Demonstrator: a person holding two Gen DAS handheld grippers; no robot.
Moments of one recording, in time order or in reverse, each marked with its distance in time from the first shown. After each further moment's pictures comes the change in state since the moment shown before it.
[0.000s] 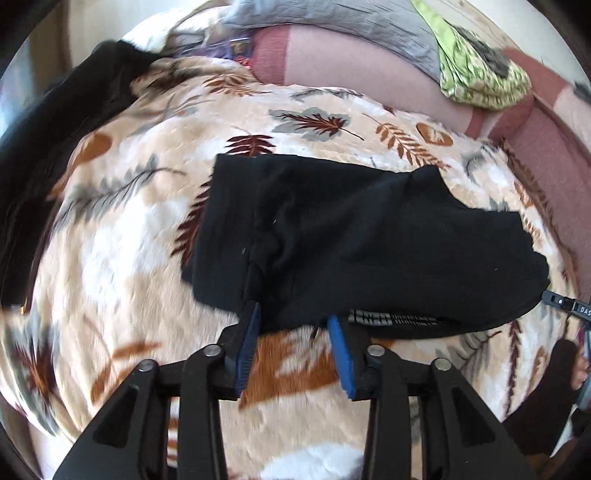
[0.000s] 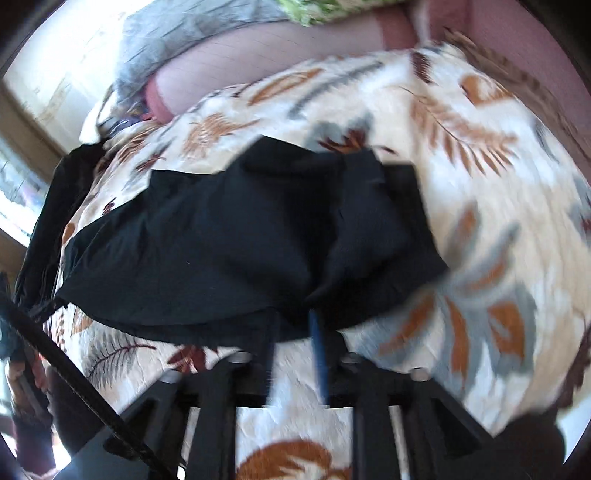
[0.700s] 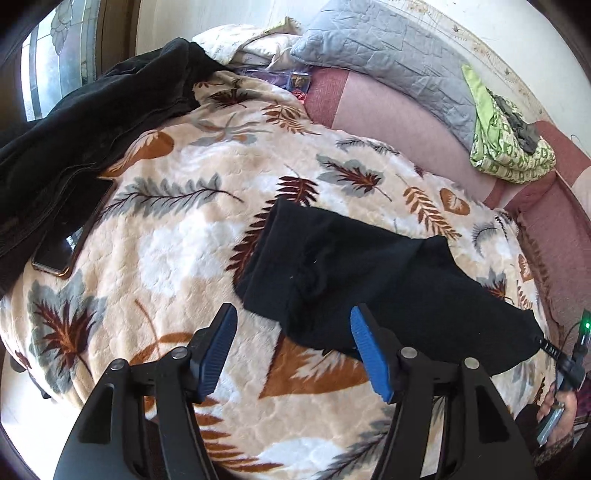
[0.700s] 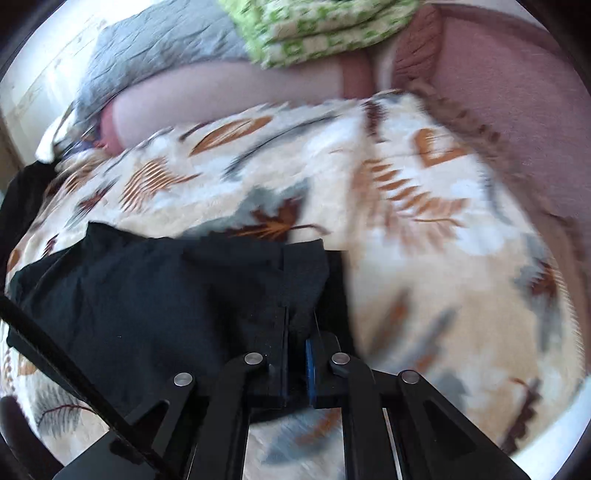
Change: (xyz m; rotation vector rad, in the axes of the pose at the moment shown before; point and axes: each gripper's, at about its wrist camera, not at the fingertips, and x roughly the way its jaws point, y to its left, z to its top) left arm -0.050 0.024 0.011 -0.209 -0.111 0.024; right arm -0.009 -0.018 0.038 -0.040 -0.170 -0.276
